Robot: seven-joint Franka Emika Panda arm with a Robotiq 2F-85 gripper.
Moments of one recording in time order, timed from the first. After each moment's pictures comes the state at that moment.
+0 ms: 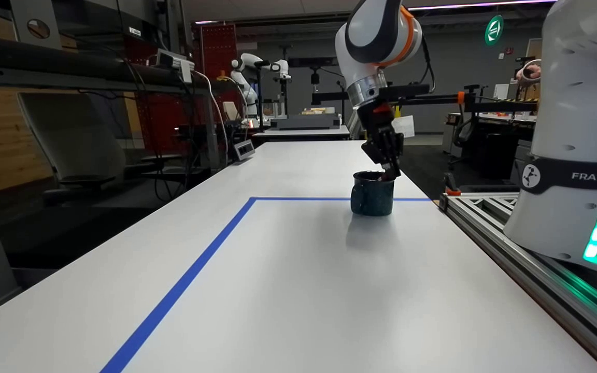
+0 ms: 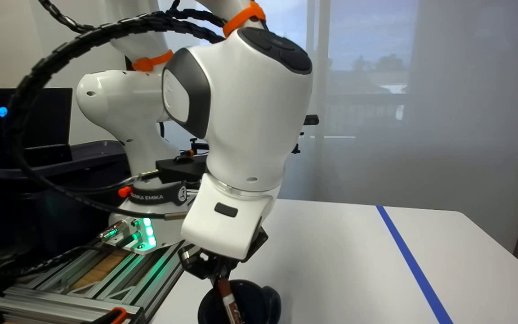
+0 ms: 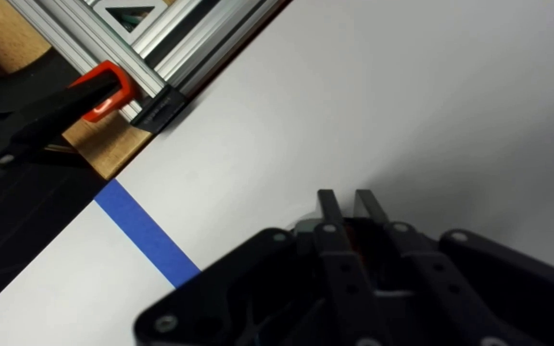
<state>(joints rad) -0.36 -0.10 -0.35 -2.74 -0.09 2.29 0.15</state>
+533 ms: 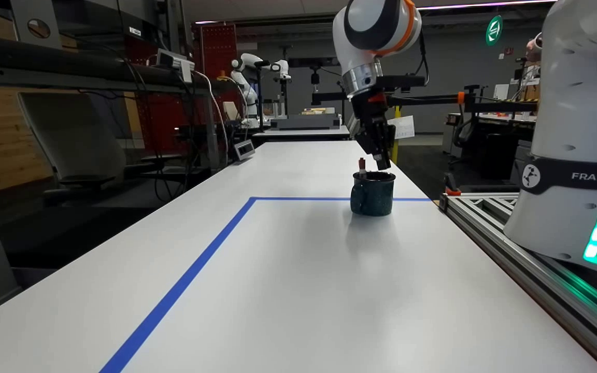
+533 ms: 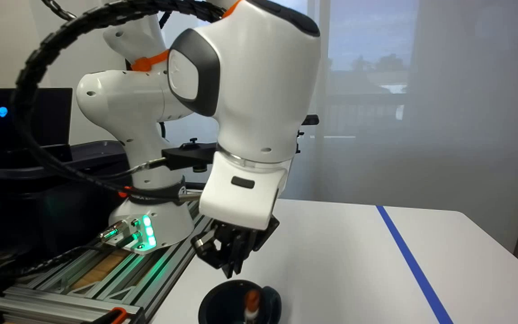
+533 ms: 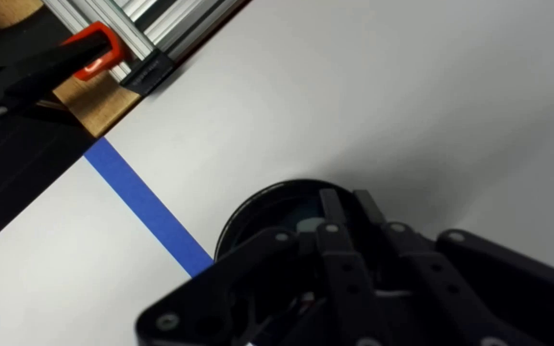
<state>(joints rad) -0.36 -0.17 -0.32 -2.74 -0.09 2.29 0.14</state>
